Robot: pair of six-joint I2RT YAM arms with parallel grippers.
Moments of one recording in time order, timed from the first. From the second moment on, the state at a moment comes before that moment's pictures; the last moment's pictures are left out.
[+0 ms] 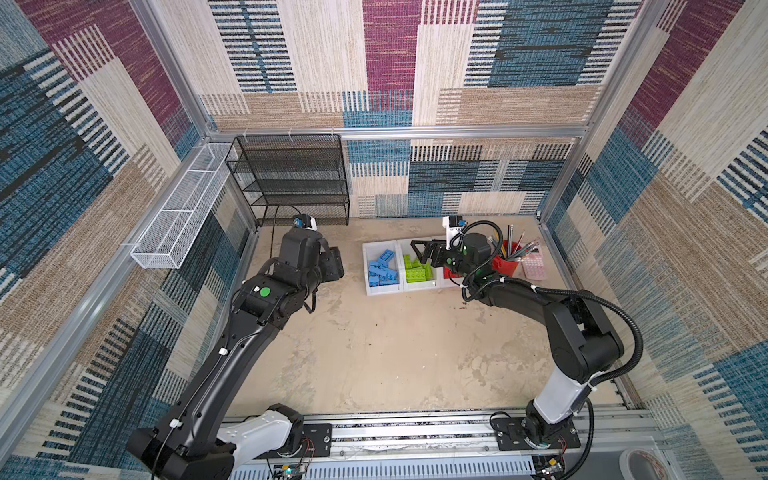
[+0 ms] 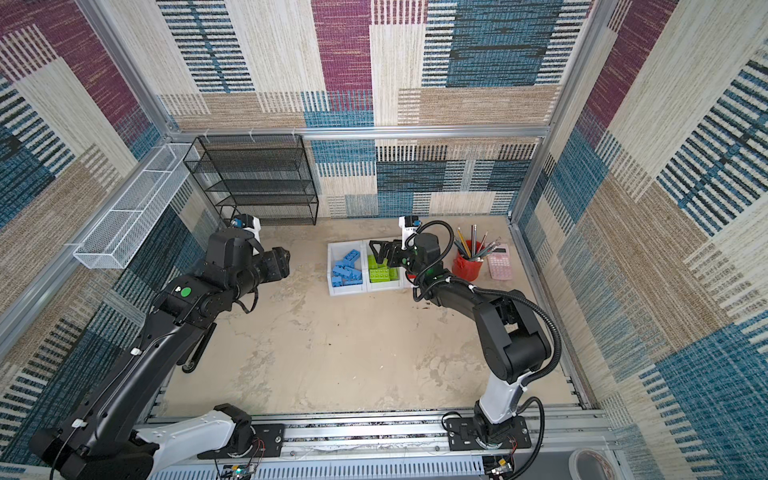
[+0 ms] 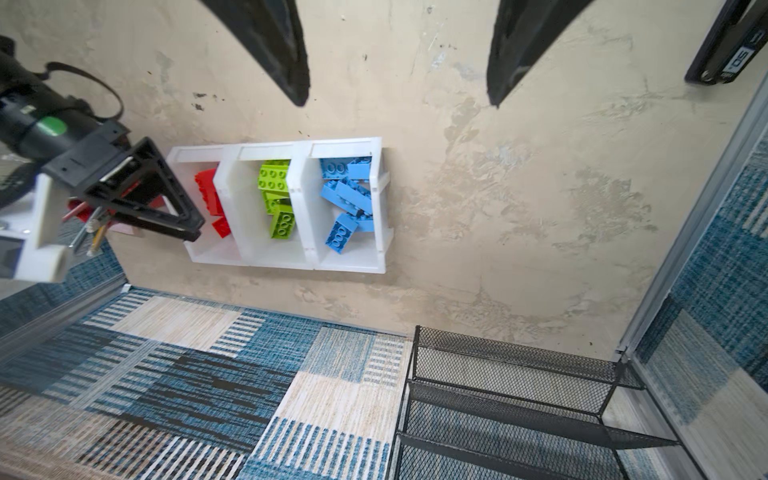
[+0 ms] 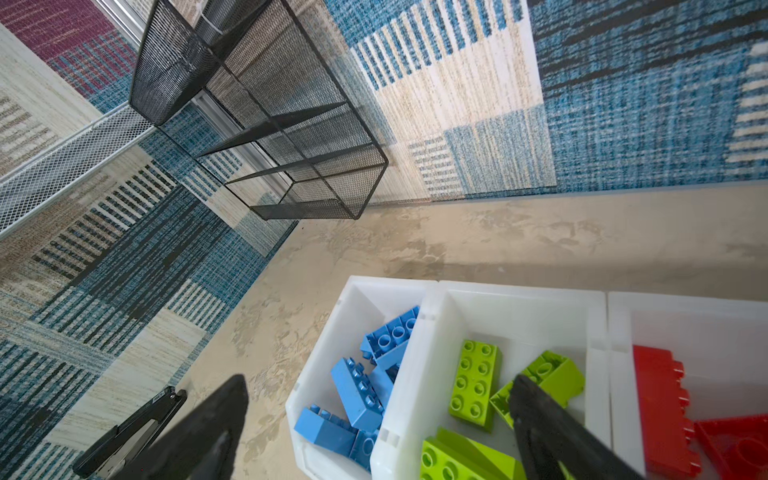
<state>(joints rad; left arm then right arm) -0.43 1.13 1.31 -0.77 -0.29 -0.41 0.39 1.73 1.04 0.50 -0.31 0.48</state>
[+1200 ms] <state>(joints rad) -0.09 1.42 0.63 0.13 -0.36 -0.13 0.19 1.33 0.14 1.06 0.59 0.04</state>
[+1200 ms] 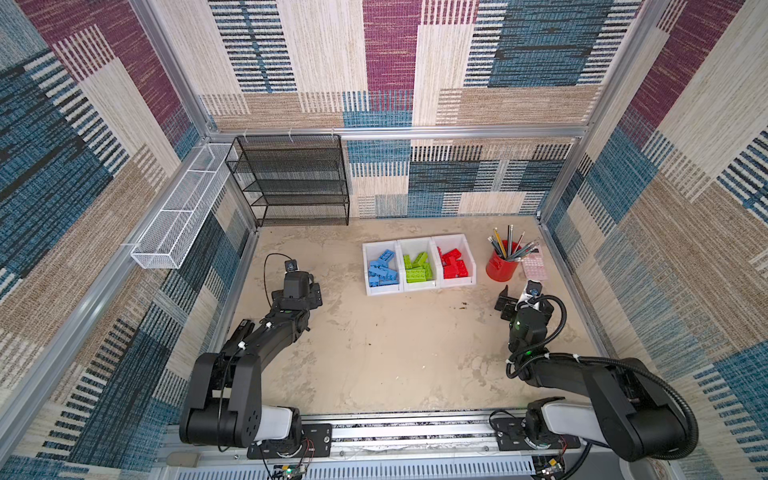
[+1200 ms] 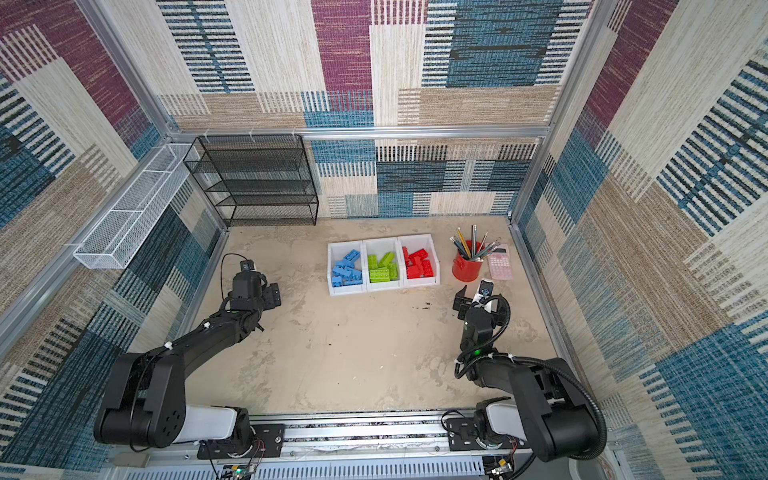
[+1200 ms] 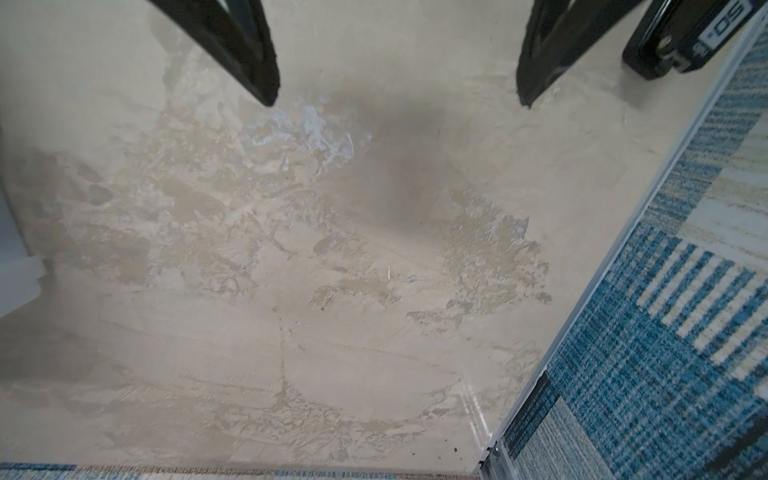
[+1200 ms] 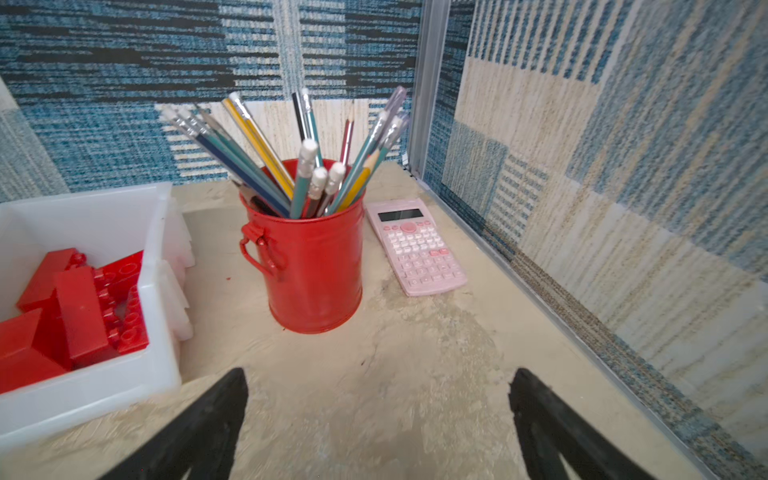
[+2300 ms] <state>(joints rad) 0.02 1.54 0.44 0.72 -0.06 0.02 0.04 1.56 0.17 1.41 0.14 -0.03</state>
